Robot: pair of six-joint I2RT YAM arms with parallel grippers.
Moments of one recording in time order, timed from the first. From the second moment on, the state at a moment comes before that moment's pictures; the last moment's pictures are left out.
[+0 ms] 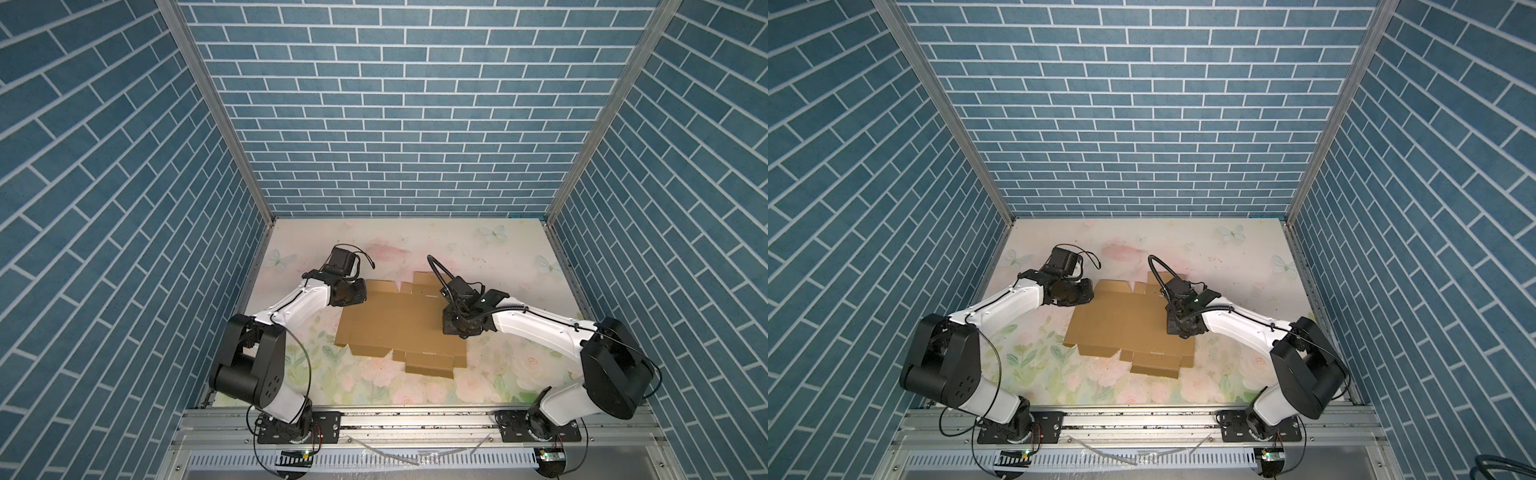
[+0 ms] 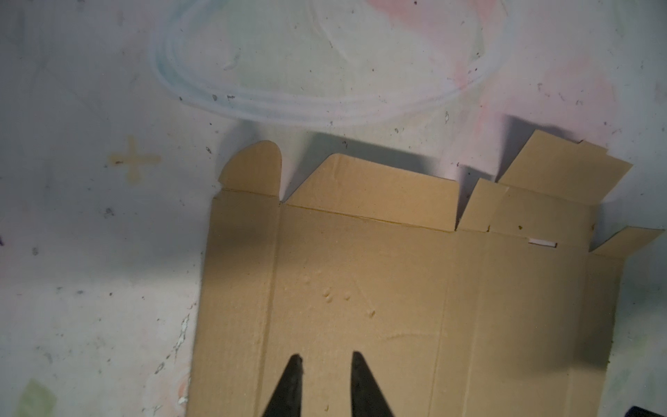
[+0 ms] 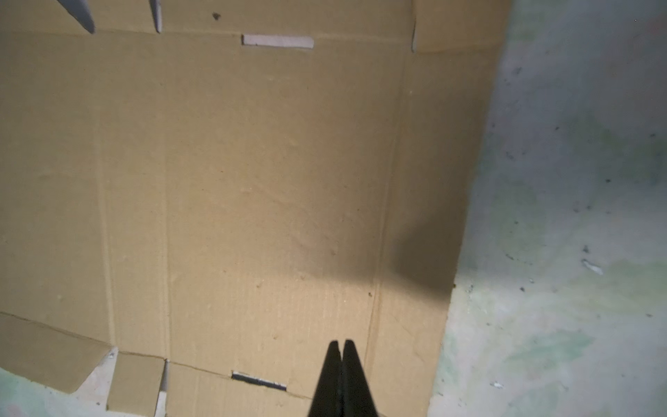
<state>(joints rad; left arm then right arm) -0.32 1.56 1.00 -0.53 0.14 -0.43 0.79 1.52 0.94 -0.65 0.05 0.73</state>
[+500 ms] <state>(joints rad) -0.34 1.63 0.93 -0.50 0.12 -0.47 0.77 1.76 1.04 -0.55 -0.06 0.74</state>
